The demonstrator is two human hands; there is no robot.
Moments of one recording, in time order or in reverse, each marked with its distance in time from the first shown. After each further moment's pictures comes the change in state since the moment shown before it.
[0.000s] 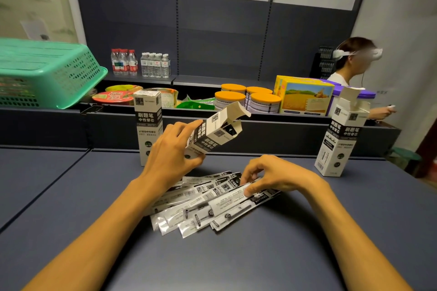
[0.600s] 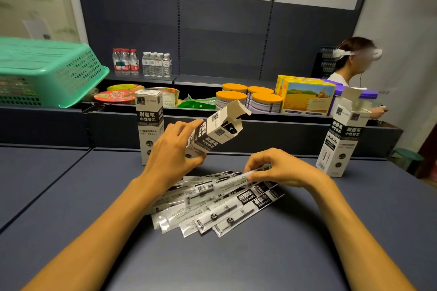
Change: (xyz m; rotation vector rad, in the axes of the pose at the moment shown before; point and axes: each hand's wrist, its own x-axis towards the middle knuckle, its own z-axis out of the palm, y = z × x) left_hand 0.001 0.001 -0.001 -0.016 0.003 -0.001; right_hand -0.004 0.006 -0.008 0.140 0.096 -0.065
